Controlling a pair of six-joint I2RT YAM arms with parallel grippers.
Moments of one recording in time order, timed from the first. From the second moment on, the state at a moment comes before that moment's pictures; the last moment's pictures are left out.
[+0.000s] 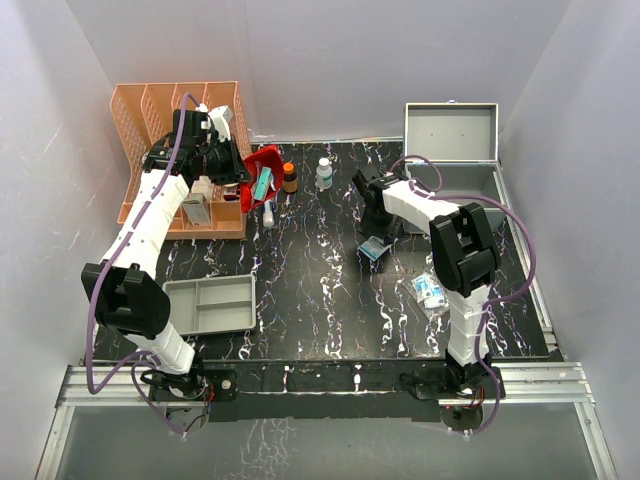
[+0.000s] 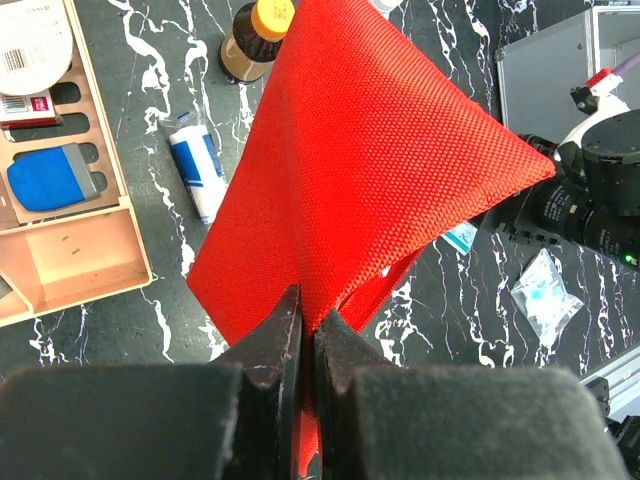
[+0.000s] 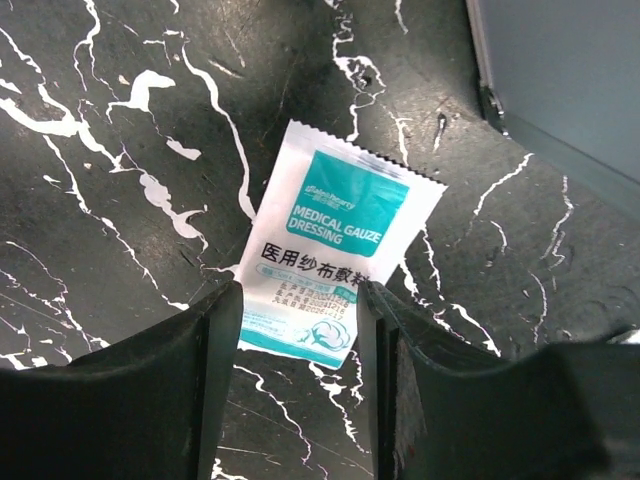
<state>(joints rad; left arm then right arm) -0.17 1.64 1.67 -0.78 0.34 -0.27 0.42 2.03 1.53 -0.85 0.27 0.82</state>
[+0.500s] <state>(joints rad) -0.17 1.64 1.67 -0.78 0.34 -0.27 0.42 2.05 1.51 -0.81 0.23 0.81</state>
